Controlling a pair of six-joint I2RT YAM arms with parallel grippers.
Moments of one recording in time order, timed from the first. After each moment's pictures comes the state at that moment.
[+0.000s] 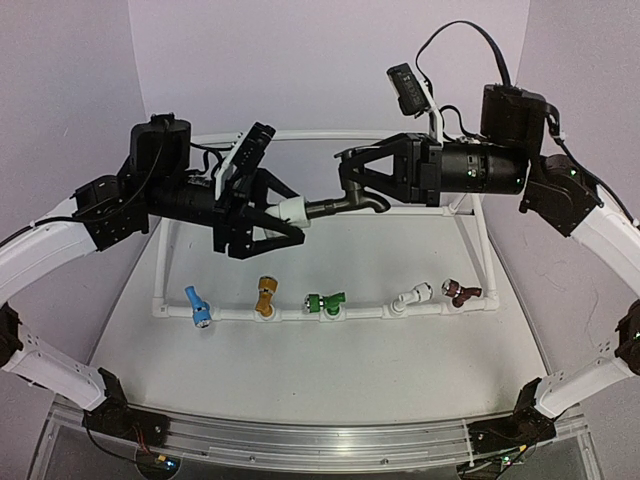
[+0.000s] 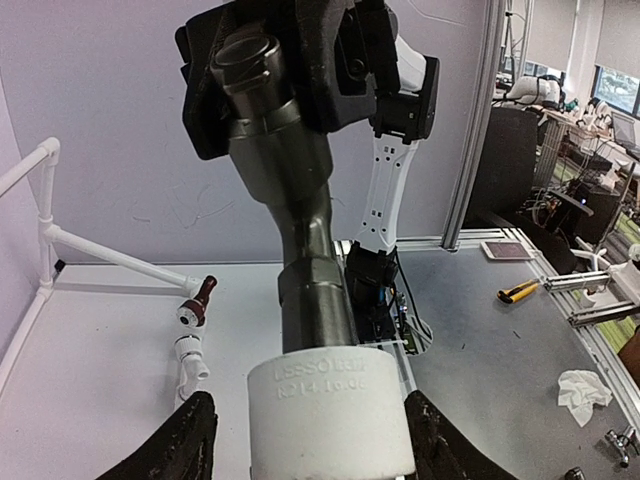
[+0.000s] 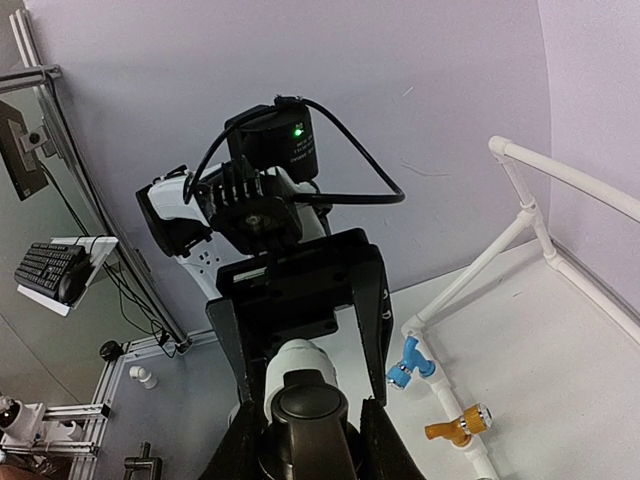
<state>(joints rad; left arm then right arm) -0.92 1.27 1.39 -0.28 0.77 0.13 0.94 1.34 1.65 -0.39 -0.53 0.21</state>
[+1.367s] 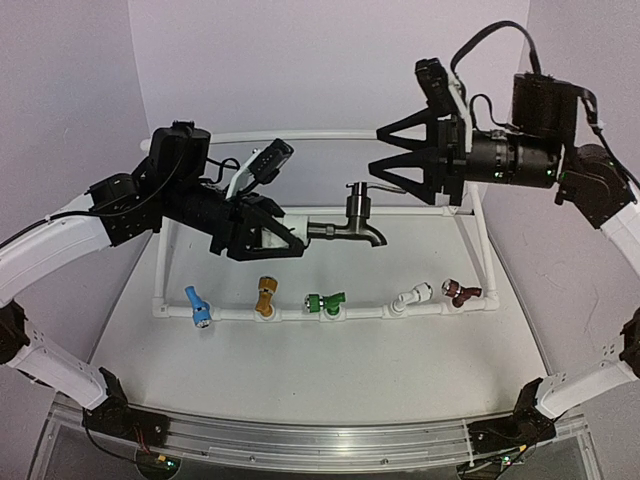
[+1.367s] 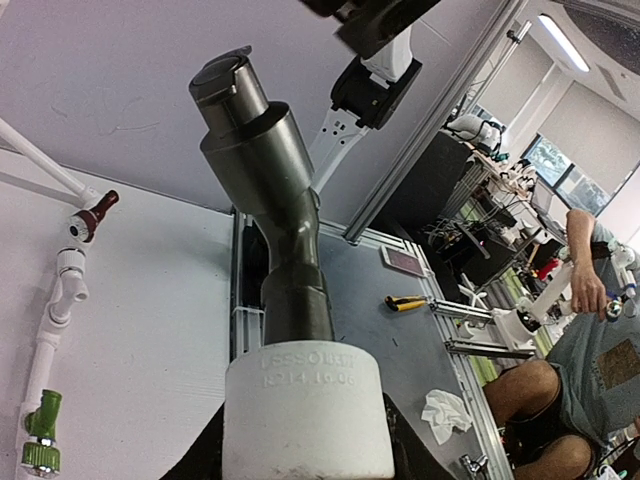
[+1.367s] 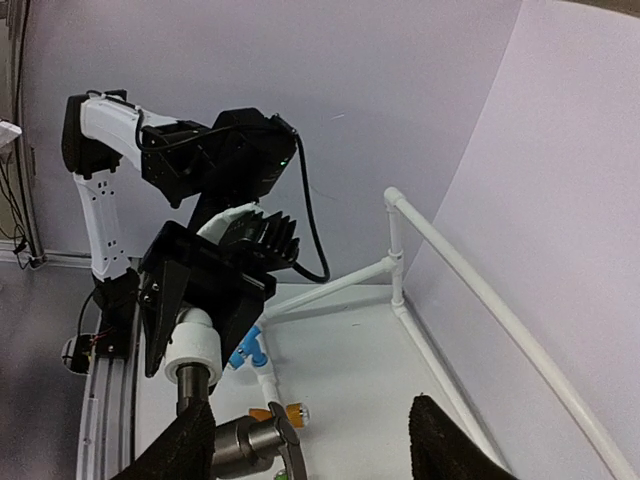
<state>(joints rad) -0.89 1.33 1.39 -0.37 0.96 -0.19 0.93 1.28 1.74 -0.58 -0.34 -0.34</state>
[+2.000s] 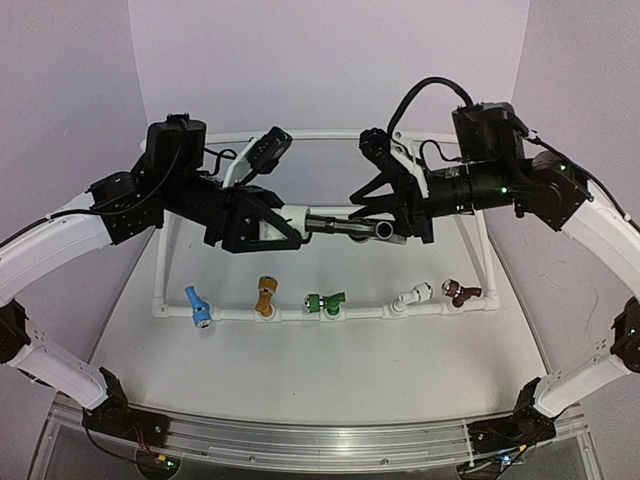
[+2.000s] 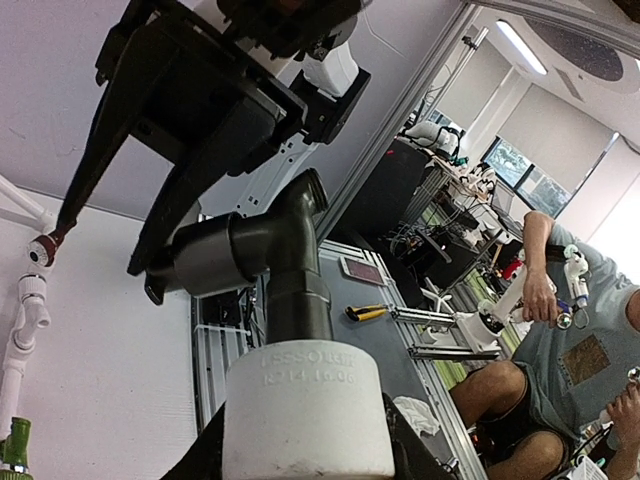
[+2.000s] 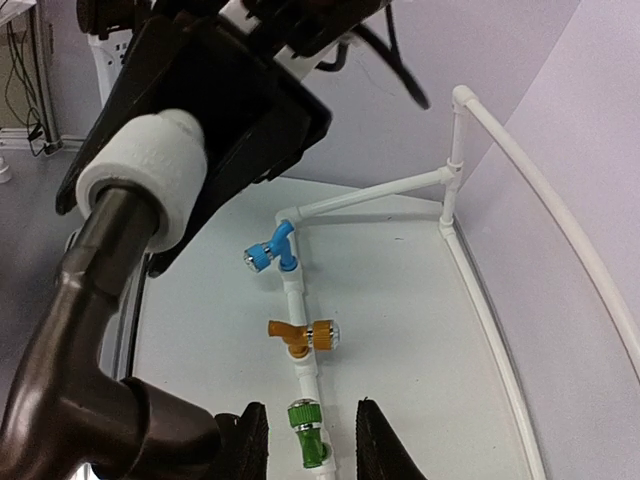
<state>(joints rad) -0.89 1.34 1.41 -0.27 1.07 -0.29 0.93 1.38 1.68 -0.70 -0.37 -0.49</state>
